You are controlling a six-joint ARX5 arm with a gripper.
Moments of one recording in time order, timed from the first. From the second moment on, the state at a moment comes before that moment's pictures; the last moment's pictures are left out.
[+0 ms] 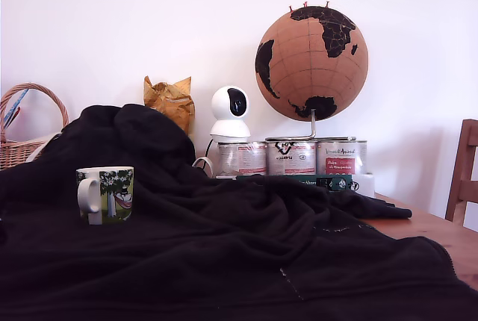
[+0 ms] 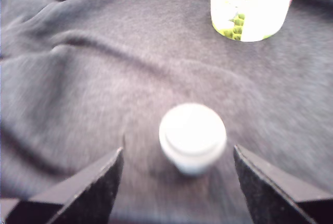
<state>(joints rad) -0.04 1.62 0.26 0.81 0.01 0.03</state>
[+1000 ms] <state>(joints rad) -0.05 1.67 0.63 0.80 0.10 0.01</state>
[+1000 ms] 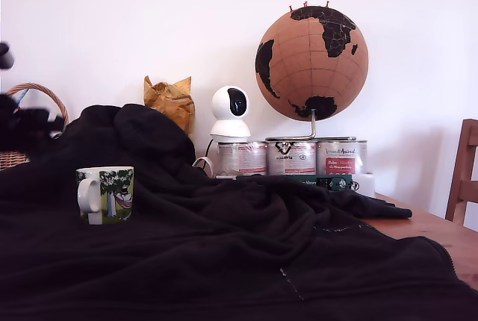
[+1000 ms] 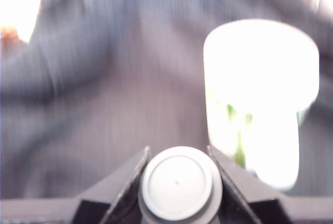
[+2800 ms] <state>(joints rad) -0.12 1.53 0.87 0.36 0.15 0.01</state>
